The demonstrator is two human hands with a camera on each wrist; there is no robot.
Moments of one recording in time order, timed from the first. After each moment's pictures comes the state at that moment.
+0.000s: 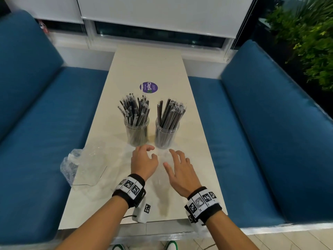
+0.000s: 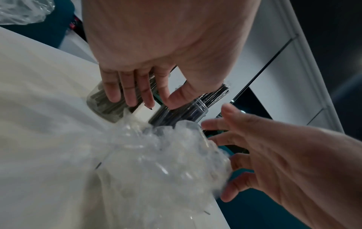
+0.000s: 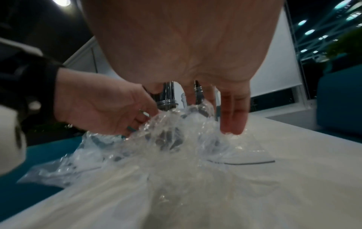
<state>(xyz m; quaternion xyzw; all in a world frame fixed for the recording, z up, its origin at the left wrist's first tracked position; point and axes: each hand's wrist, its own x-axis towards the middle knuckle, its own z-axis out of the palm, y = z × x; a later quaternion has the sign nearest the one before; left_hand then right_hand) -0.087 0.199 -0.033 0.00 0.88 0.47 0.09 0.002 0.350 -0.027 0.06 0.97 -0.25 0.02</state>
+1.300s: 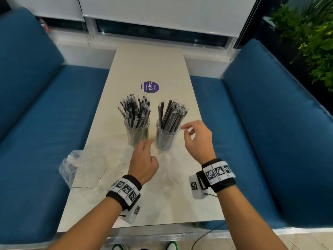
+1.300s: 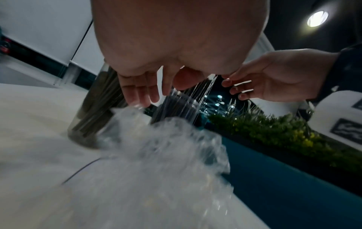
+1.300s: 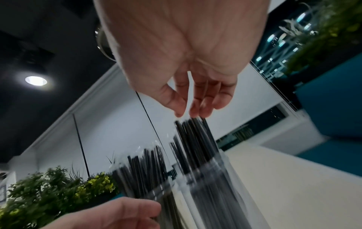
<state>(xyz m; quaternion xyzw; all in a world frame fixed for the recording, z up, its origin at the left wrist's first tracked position) -0.091 0.190 -0.018 0.15 0.90 0.40 0.05 -0.072 0.395 0.059 0.07 0.91 -0.34 -0.23</state>
